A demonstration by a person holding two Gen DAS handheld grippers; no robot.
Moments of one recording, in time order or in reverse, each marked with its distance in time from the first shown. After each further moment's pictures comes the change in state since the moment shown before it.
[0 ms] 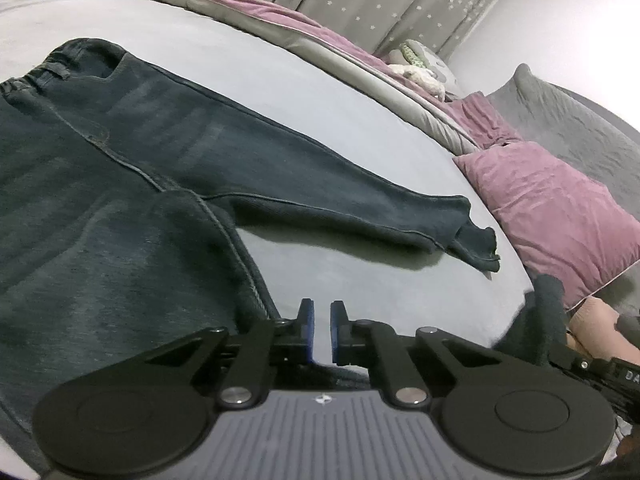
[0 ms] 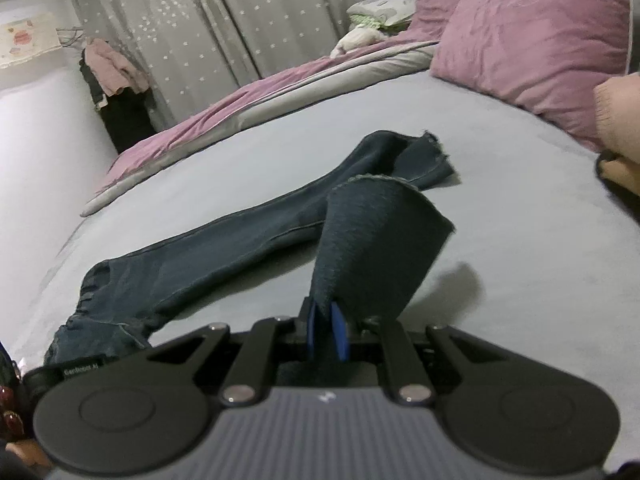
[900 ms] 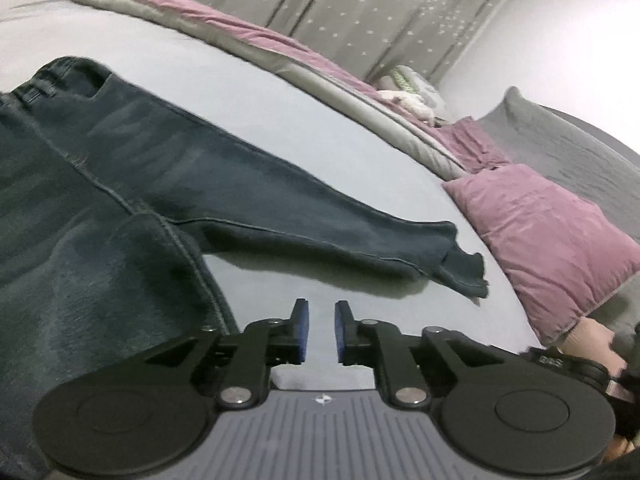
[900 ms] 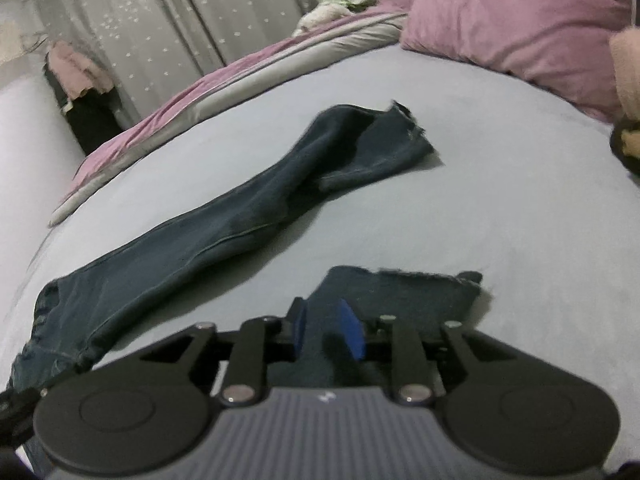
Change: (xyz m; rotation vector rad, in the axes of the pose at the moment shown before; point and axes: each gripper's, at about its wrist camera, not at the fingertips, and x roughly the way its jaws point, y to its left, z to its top) left arm 0.004 -0.014 0.000 0.011 -0.091 -0.034; right arm 0.090 -0.041 0.019 0.106 0.041 -0.036
